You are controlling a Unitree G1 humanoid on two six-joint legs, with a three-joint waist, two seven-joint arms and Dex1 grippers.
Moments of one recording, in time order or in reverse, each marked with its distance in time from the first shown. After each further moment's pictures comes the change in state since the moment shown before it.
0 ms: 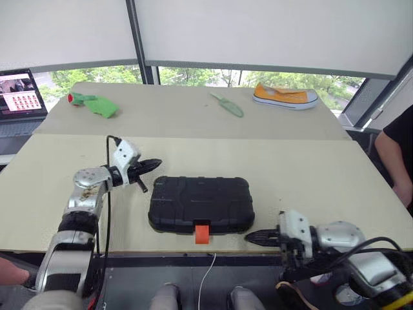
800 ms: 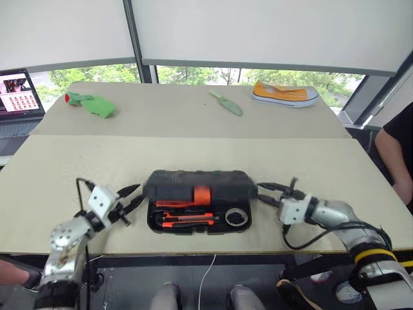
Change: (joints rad) left arm 0.654 -0.005 0.213 -0.556 -0.096 -0.141 0.187; right arm -0.322 0.117 -0.116 0.877 -0.727 -1.025 -0.545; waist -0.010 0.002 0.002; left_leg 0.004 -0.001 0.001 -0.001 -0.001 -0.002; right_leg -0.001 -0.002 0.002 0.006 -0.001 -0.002
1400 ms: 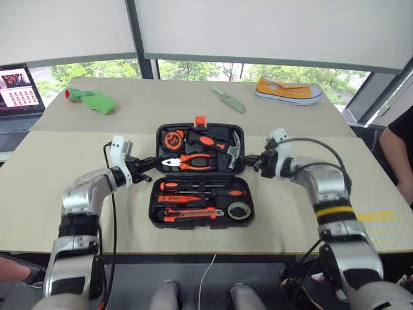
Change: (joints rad) left arm -0.493 -0.056 -0.022 0.116 -0.116 0.702 0.007; right arm -0.266 0.250 -0.155 -0.296 0.560 1.360 0.400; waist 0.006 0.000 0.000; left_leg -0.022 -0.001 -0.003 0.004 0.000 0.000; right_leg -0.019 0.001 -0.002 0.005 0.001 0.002
